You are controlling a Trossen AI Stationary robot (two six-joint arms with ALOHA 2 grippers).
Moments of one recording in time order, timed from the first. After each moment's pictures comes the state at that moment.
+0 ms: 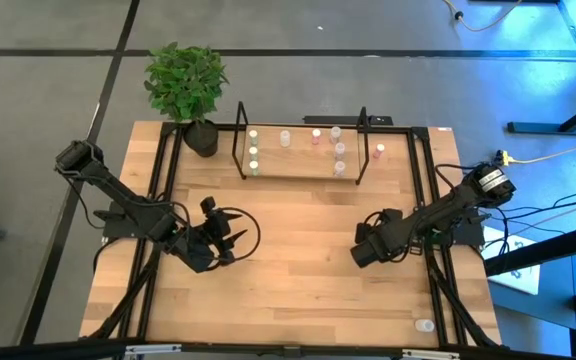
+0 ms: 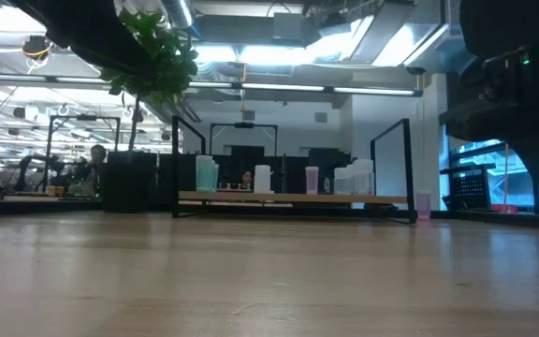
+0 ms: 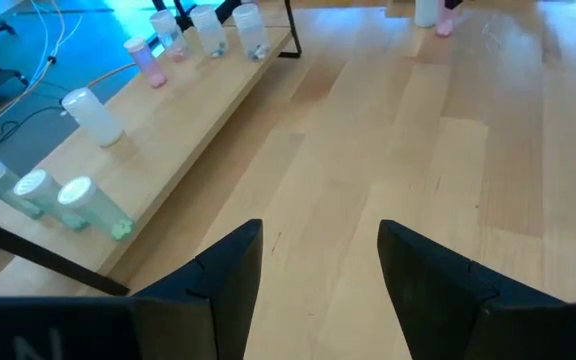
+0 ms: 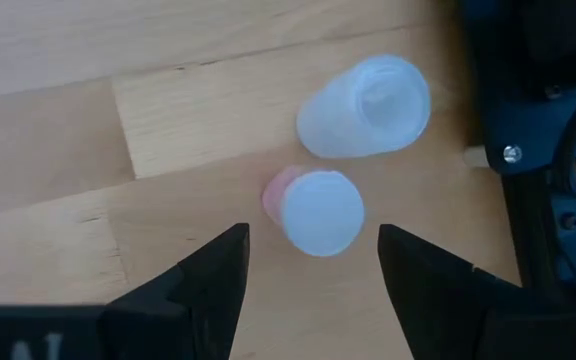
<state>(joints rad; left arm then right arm) -0.59 1.21 0.74 -0.40 -0.93 -0.59 0.45 1.60 0.96 -1.25 0.10 2.27</state>
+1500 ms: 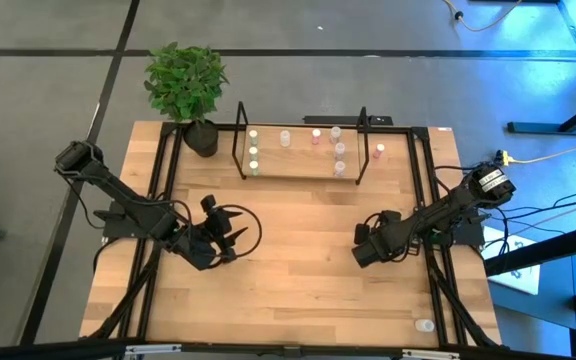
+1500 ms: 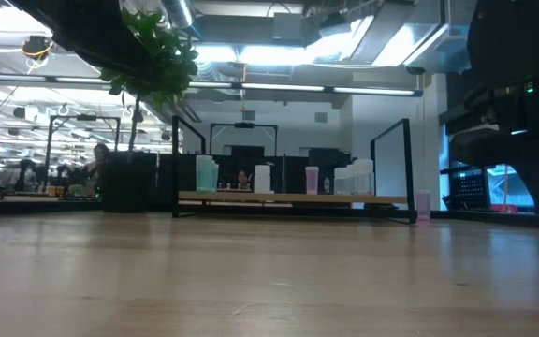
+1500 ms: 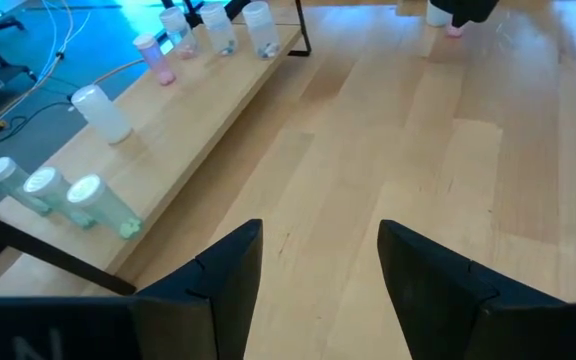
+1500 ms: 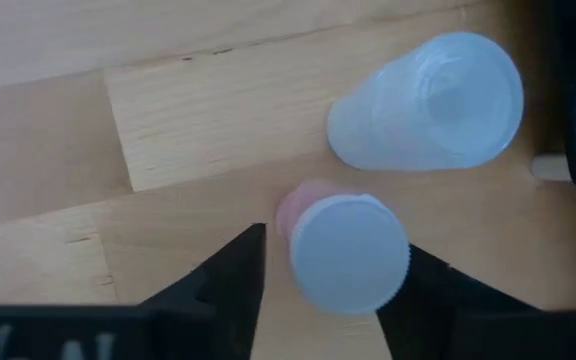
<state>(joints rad) -0.57 1.21 0.74 -0.40 -0.92 -0.59 0.45 1.60 0.84 -1.08 0.14 2.27</state>
